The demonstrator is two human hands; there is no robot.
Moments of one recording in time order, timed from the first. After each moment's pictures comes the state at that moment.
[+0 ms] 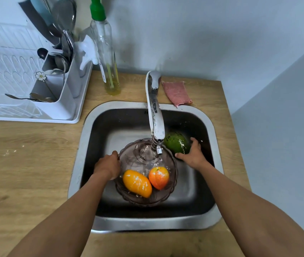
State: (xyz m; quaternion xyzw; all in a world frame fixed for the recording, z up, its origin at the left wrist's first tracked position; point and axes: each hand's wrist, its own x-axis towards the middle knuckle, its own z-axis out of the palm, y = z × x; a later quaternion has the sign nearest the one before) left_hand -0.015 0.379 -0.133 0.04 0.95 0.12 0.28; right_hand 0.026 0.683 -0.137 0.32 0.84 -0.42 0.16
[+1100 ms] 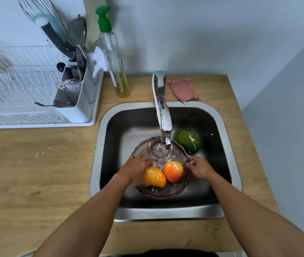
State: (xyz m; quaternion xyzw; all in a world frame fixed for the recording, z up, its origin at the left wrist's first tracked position) left_hand 0.007 0.392 -0.128 0.39 0.89 0.01 0.24; right_hand 0.075 0.655 -0.158 0.25 0.87 -0.38 0.21
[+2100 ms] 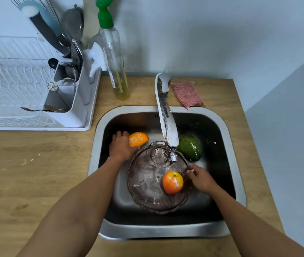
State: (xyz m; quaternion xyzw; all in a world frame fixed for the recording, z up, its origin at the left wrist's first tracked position) left_hand -0.088 0.391 -0.140 0.03 0.97 0.17 0.17; right_hand 0.075 0.653 -0.159 0.25 0.84 -0.42 0.22
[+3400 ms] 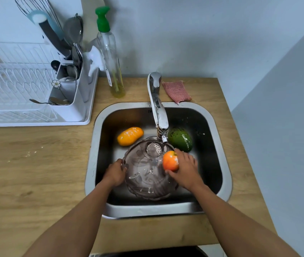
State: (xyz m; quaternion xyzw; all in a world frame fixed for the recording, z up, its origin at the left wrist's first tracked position) left_hand 0.017 0.353 -0.138 -0.02 0.91 0.29 0.30; right_hand 0.102 0.608 -0.126 0.14 0.96 -0.24 0.09
